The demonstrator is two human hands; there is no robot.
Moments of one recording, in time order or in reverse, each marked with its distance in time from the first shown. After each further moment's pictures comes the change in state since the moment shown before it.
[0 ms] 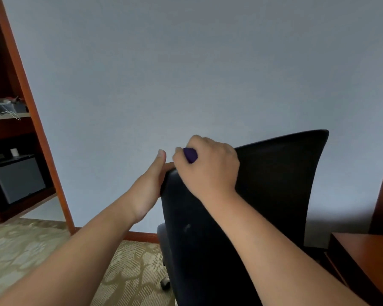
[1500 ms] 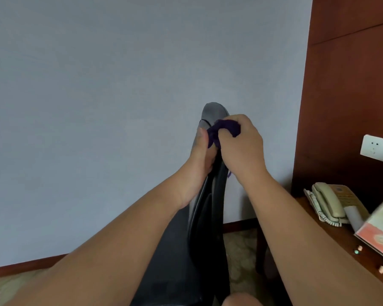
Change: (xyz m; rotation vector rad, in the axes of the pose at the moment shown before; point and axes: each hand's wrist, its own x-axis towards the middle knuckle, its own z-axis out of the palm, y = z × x) left_hand 0.108 0.053 0.237 -0.245 -0.511 0.180; right_hand 0.012 0.212 -0.094 0.432 0.073 0.639
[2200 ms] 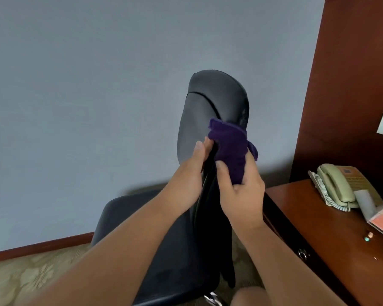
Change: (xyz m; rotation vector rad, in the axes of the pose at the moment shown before) left_hand 0.032 -0.103 -0.027 0.106 0.152 -0.086; right_hand -0.055 0.135 0.028 0.003 0.112 -0.141
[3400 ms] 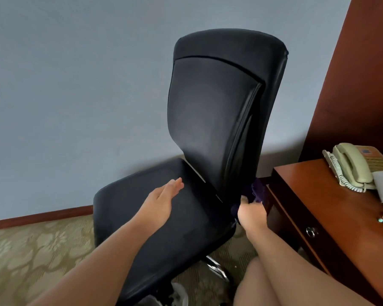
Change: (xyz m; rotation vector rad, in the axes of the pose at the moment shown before) left_hand -0.056 -0.149 -0.063 0.078 0.142 -0.407; right_hand -0.074 0.147 -0.001 -0.375 -0.111 1.079
